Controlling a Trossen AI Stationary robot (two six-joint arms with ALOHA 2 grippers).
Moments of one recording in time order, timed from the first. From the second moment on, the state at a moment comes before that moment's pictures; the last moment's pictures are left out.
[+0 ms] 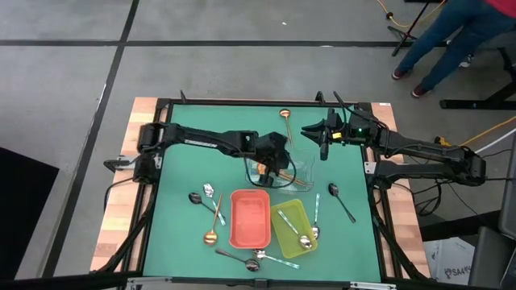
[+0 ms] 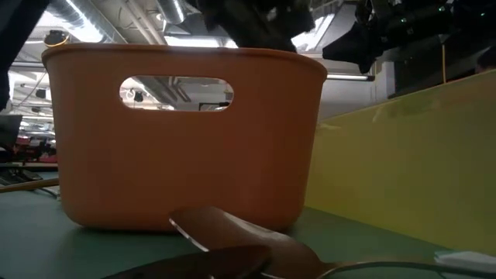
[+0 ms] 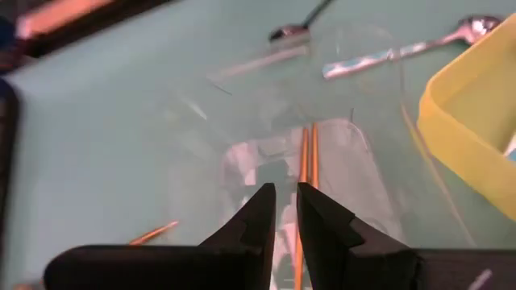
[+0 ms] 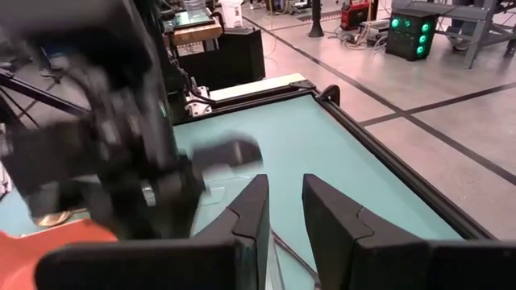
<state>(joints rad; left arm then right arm) 0.07 1.96 1.56 -0.36 0.03 0.43 -0.36 0.89 0.61 0.06 -0.17 0.08</state>
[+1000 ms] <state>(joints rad) -0.10 1.40 1.43 -0.87 -0.23 0.14 0.14 0.71 0.61 0.05 0.08 0.21</state>
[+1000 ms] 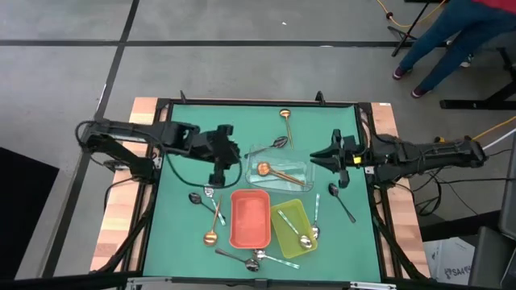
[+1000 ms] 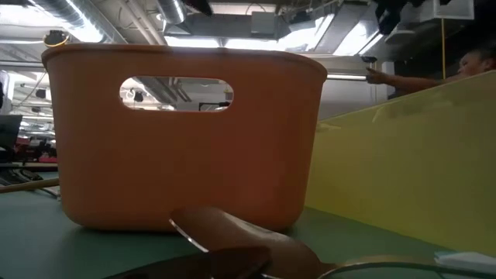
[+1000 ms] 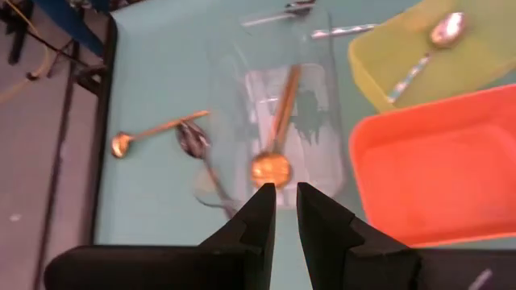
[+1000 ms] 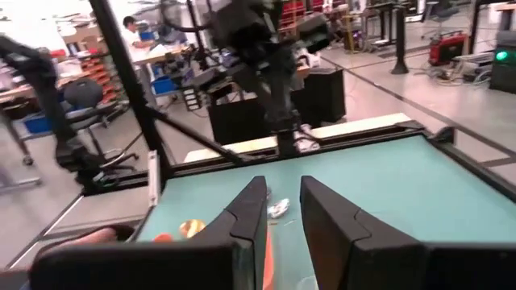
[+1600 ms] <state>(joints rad) -0.21 1.18 0.88 -0.37 -0.34 -0.07 0.60 0.72 0.61 0.05 0.50 0.48</state>
